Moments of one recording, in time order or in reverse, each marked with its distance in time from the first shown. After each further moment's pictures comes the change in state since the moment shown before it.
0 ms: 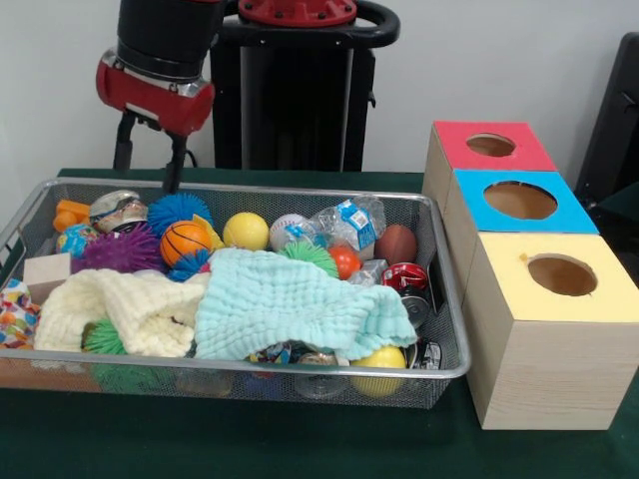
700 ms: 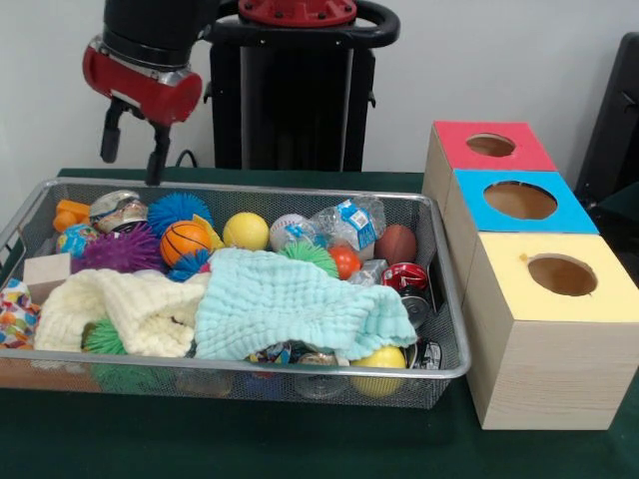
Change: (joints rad) arm 0.066 0.022 -0.128 -0.020 0.149 0.005 0.000
